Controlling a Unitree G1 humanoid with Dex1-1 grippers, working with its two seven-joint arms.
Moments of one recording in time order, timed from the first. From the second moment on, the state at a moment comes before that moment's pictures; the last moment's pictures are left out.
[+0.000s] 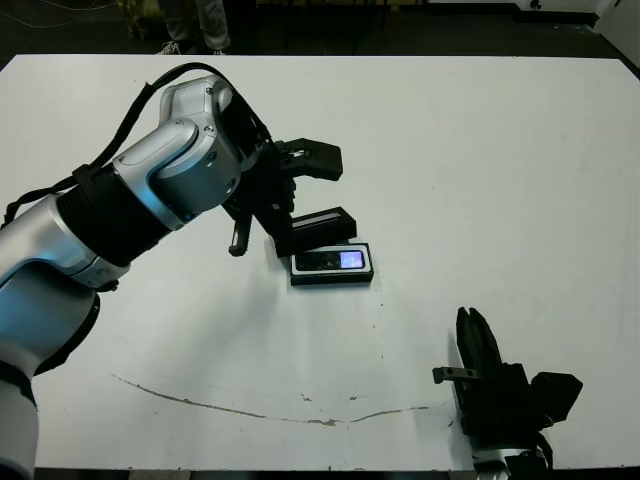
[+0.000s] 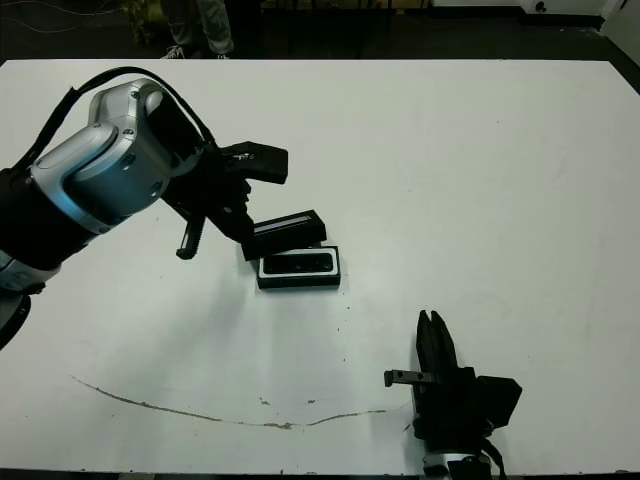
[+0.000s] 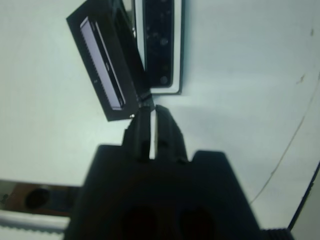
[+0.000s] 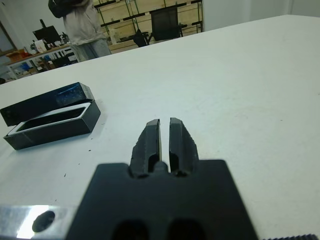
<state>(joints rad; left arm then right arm) -1.19 0.64 -0.79 0.08 0.18 0.90 -1.52 0.54 0.00 0.09 -0.40 0.15 -0.14 0.06</state>
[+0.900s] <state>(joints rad) -0.74 0.69 -0.09 0.06 -0.14 0.49 -1.08 0.53 0.00 0.07 -0.35 0.17 -0.19 0.10</state>
